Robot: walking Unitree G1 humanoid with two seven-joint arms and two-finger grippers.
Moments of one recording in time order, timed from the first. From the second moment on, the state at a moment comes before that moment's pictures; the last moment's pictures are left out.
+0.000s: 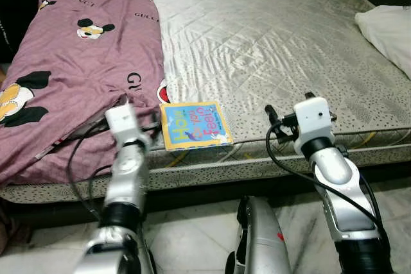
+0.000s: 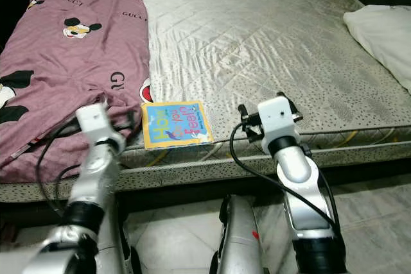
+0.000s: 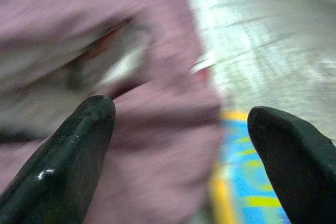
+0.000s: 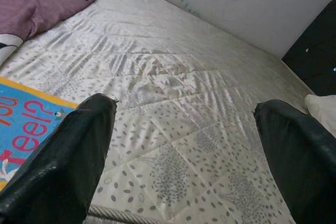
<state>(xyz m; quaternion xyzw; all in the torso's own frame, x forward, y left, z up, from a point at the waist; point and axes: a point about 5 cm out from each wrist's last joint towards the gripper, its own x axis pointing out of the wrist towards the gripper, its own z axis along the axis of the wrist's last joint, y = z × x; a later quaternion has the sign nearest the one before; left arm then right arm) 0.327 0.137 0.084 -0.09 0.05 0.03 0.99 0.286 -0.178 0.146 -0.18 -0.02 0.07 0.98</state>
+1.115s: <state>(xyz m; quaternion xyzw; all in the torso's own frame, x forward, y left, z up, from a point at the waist) 0.285 0.051 0.047 -0.02 0.22 -0.23 0.95 0.295 -0.174 0.146 -0.17 -0.03 0.07 0.98</state>
